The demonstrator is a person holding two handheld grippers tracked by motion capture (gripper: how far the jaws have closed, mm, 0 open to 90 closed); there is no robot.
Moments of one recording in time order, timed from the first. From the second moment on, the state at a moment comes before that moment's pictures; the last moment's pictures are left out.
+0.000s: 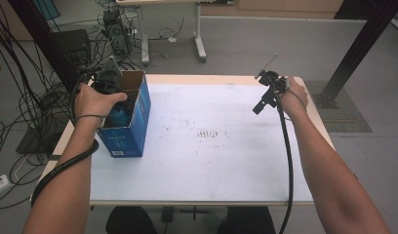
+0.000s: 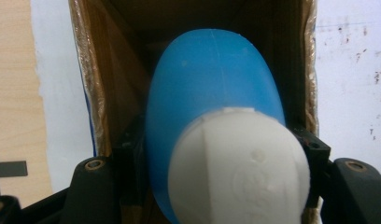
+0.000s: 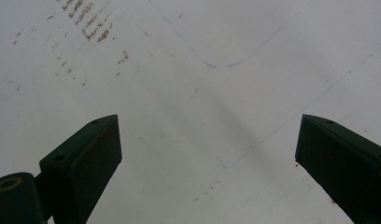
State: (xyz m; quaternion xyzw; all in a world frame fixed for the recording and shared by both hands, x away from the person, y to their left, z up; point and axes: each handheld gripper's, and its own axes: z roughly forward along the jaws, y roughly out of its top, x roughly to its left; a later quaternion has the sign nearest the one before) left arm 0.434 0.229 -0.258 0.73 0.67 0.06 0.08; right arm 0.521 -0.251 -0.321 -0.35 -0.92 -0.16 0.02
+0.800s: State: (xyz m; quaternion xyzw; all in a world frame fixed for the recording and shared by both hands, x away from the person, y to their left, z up) left arm 0.433 0.232 -0.268 0.73 0.68 0.06 0.08; right arm 0.521 -0.250 -0.324 -0.36 -0.92 -0.16 0.02
